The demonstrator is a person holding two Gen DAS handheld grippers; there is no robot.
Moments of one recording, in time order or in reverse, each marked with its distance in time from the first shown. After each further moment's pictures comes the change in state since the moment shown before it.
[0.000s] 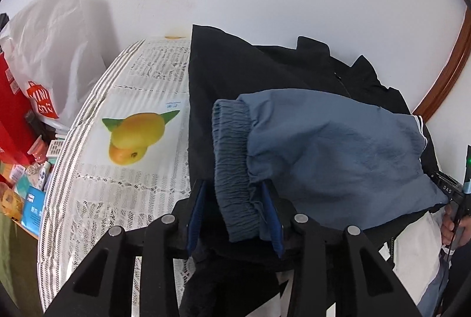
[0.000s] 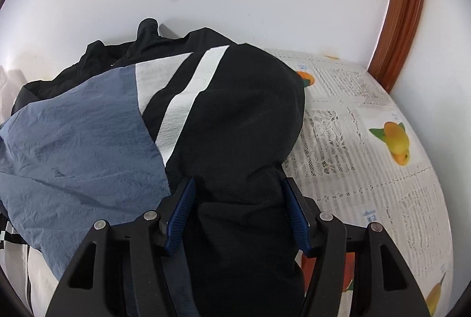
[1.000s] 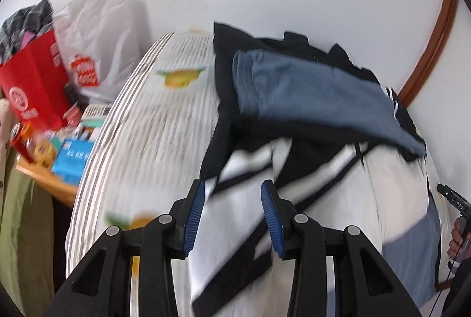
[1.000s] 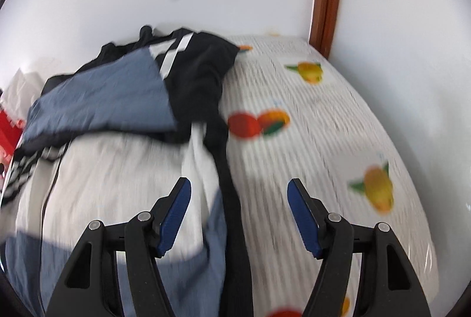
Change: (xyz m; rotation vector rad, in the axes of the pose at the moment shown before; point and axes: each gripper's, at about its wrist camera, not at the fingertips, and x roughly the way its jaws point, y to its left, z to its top) left arm -0.116 0.017 -0.106 -0.007 -0.008 0.011; right arm -0.154 -0.047 -0.133 0.089 0.014 -0.020
